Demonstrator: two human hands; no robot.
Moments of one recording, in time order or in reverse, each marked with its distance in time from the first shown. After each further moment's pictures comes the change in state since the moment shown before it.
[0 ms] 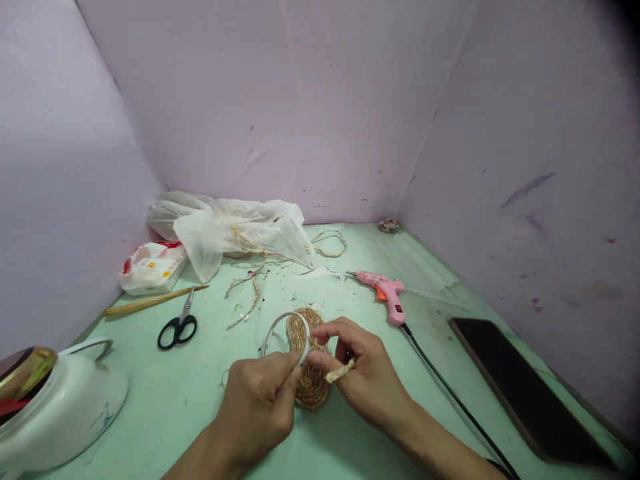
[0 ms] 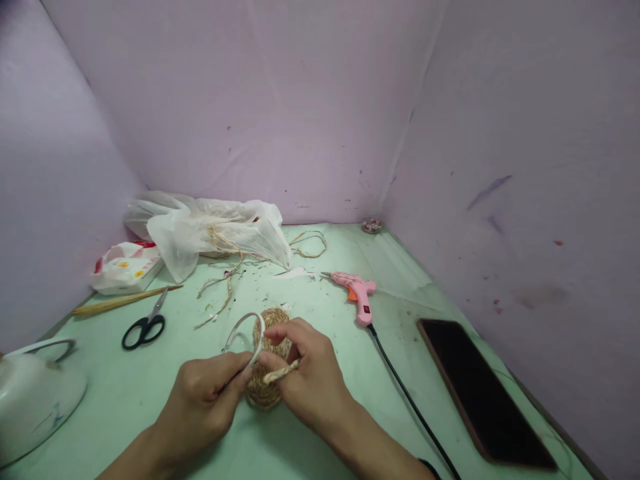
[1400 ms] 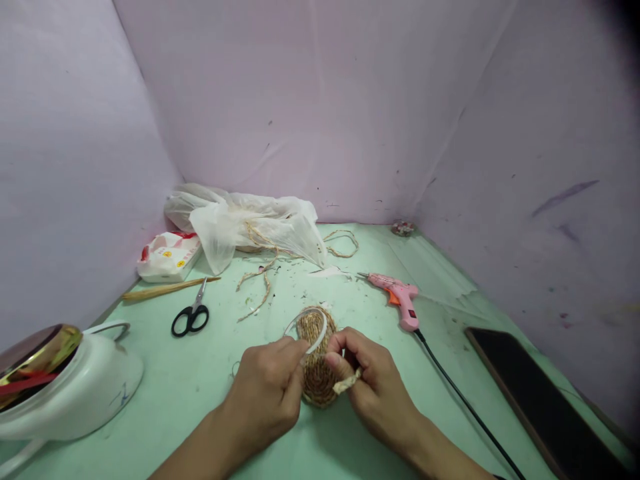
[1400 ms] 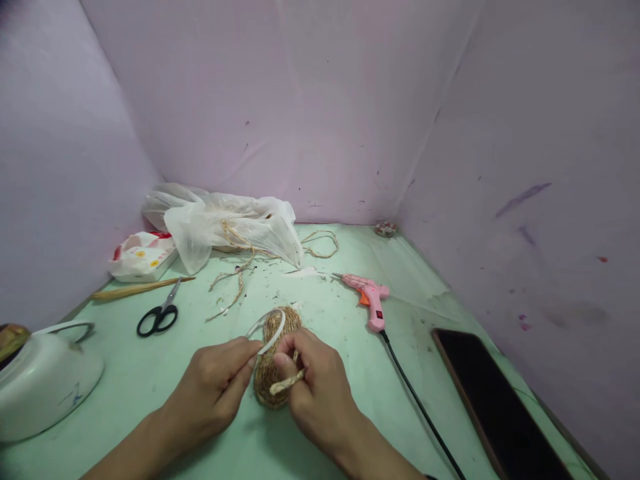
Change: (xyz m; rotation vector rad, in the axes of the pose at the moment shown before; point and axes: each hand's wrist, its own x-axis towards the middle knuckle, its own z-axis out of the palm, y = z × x) left_hand 0.004 -0.002 -0.011 0.040 -0.063 0.009; right_hand -0.010 0.006 0.005 -0.069 -0.133 -0.082
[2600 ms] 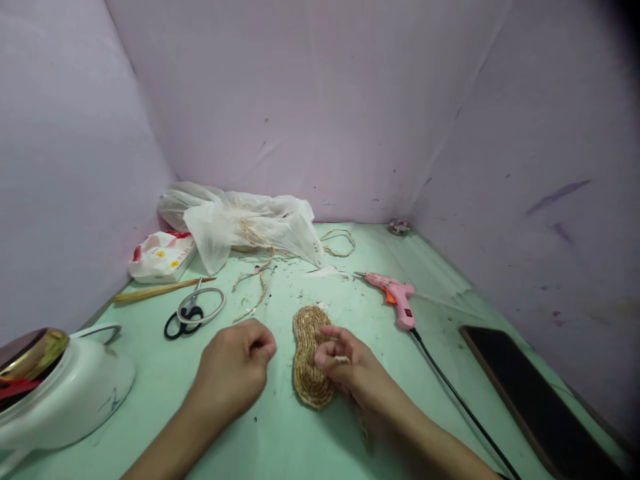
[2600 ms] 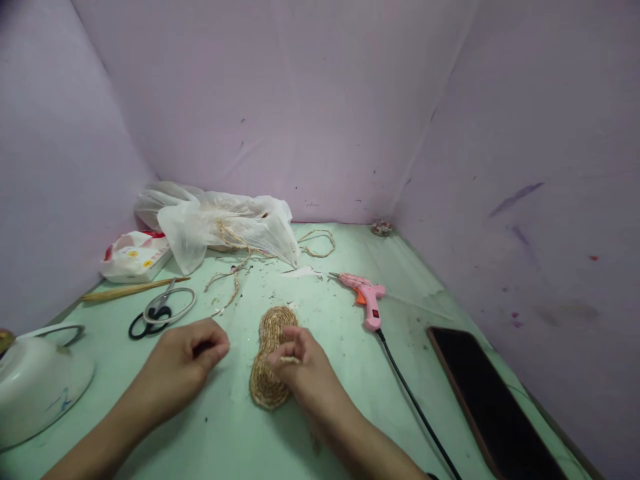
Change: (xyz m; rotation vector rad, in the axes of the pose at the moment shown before) left_hand 0.012 -0.006 -0.029 -0.155 -0.022 -0.602; right_hand 0.009 0.002 0.010 0.639 0.020 0.668
